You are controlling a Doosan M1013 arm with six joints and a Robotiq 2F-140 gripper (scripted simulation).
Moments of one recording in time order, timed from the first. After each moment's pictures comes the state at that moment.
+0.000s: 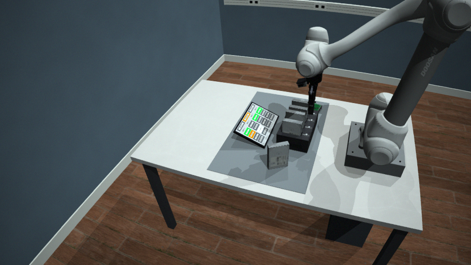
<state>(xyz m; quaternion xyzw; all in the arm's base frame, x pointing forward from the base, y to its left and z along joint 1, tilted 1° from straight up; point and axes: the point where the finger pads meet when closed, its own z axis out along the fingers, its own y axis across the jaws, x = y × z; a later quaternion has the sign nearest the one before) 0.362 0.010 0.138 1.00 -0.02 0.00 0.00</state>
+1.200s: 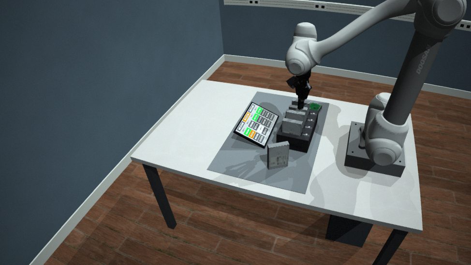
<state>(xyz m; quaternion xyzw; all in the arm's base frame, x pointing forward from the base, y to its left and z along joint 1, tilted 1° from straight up) 0.418 0.008 0.158 0.92 0.38 0.00 0.03</state>
